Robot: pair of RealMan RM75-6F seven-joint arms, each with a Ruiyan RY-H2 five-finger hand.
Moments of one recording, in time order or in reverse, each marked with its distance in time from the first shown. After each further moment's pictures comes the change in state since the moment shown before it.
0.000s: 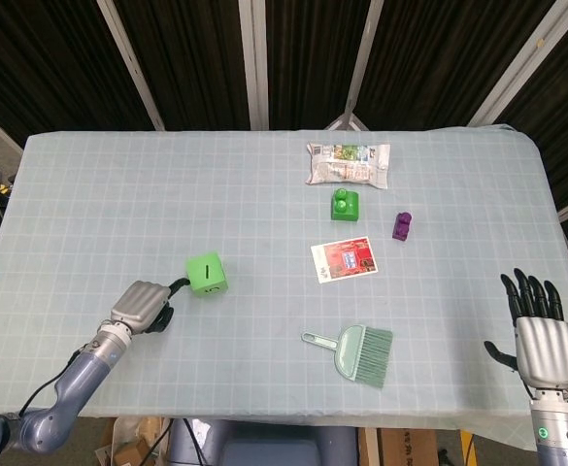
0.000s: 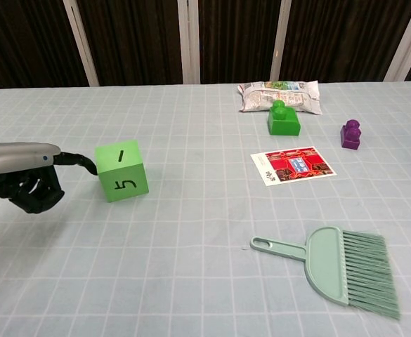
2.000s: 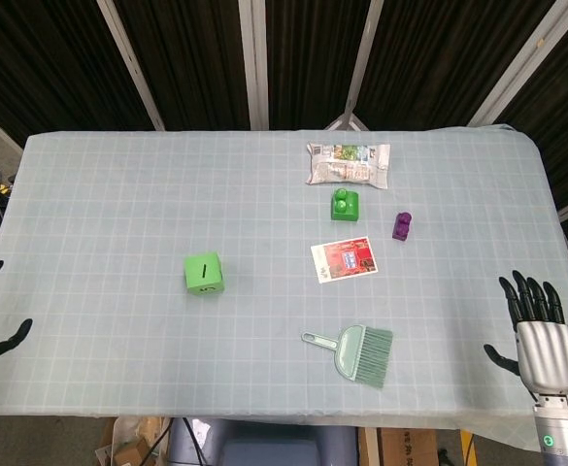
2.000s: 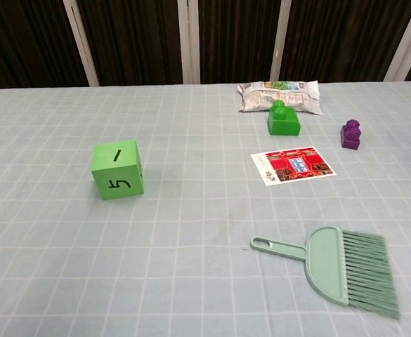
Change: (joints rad) left arm 0.593 0.145 -0.062 0.130 0.523 0.701 -0.469; right arm -0.016 0.028 -0.020 -0.007 -0.065 0.029 0.042
